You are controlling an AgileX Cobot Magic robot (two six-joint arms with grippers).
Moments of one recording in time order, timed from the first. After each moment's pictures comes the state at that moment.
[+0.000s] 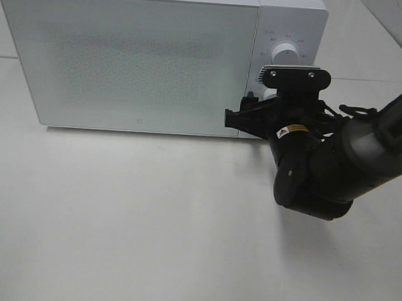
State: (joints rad) left arm 0.03 0.00 -0.52 -0.10 1.08 0.05; right arm 0.62 2.08 -0.80 0.72 -1.17 -0.29
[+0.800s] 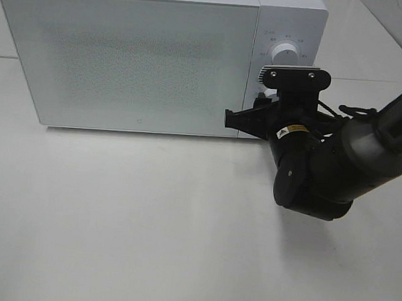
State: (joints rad) left arm 0.03 0.00 -0.52 -0.10 1.08 0.05; right arm 0.62 2.08 -0.80 0.72 -1.17 -0.29
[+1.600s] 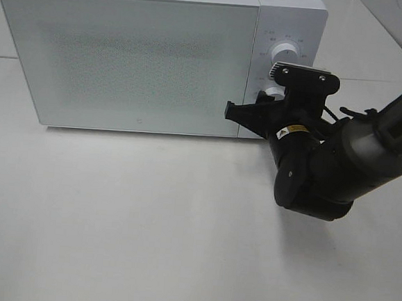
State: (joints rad) left arm 0.03 0.00 -0.52 -0.10 1.08 0.05; right arm 0.62 2.08 -0.80 0.71 -1.17 -0.09
